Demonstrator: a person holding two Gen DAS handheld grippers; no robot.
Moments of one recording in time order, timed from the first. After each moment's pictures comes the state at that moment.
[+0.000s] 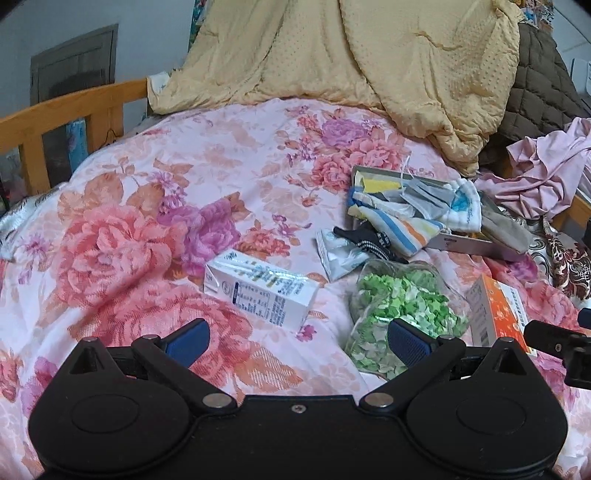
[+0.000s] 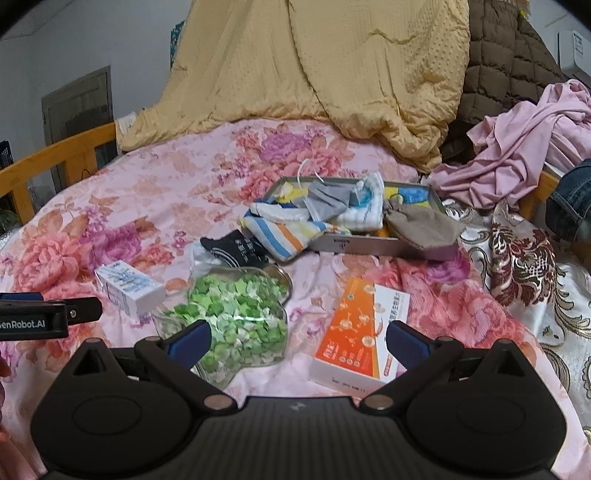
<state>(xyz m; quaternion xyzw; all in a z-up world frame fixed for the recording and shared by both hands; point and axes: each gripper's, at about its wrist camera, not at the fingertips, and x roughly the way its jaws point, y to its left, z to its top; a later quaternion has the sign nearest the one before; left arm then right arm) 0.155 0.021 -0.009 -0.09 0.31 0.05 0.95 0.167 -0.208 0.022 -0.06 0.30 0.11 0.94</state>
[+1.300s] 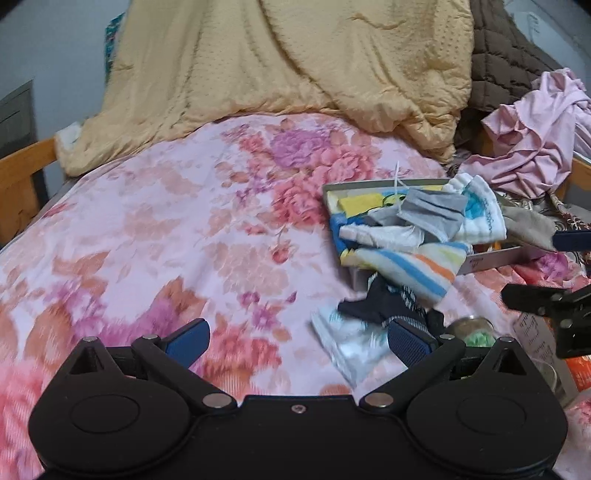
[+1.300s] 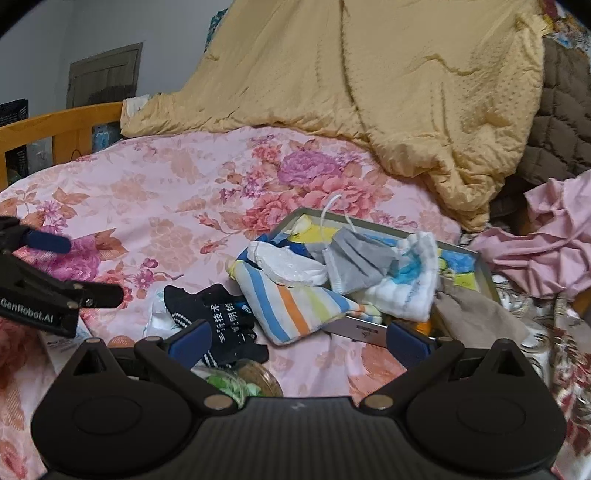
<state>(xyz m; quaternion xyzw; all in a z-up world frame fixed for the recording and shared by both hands) 0.313 0.044 -0.032 0.02 0.28 -0.05 0.96 0.313 -0.158 -0.008 -0.14 0.27 0.15 0.94</state>
